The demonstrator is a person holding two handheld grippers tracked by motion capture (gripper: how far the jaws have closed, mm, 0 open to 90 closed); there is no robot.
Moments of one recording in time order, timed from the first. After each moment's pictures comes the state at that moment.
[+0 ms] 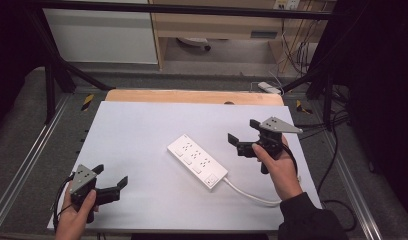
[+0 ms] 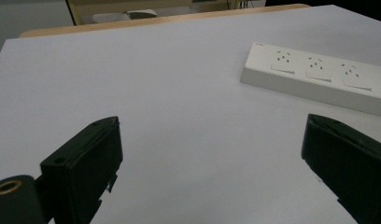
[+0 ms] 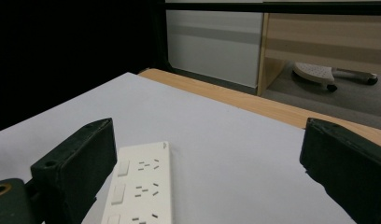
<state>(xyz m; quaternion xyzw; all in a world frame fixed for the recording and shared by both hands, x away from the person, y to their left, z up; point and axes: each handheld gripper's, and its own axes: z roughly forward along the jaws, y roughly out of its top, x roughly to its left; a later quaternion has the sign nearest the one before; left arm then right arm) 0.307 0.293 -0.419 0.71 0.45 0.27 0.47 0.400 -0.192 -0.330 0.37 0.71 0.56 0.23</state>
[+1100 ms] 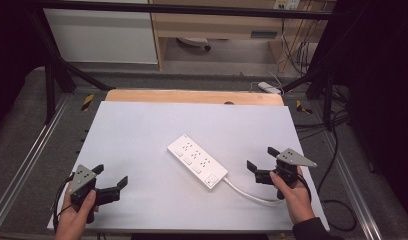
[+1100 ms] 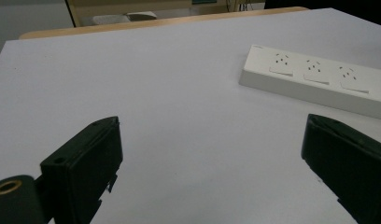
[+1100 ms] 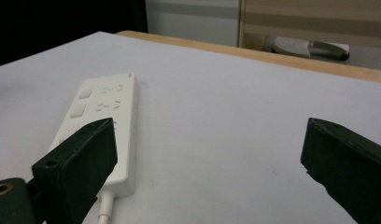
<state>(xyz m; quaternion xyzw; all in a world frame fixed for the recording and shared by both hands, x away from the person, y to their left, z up) 0.306 0.293 -0.418 0.71 0.45 0.27 0.47 0.364 -0.248 -0.413 0.40 0.71 0.53 0.25</state>
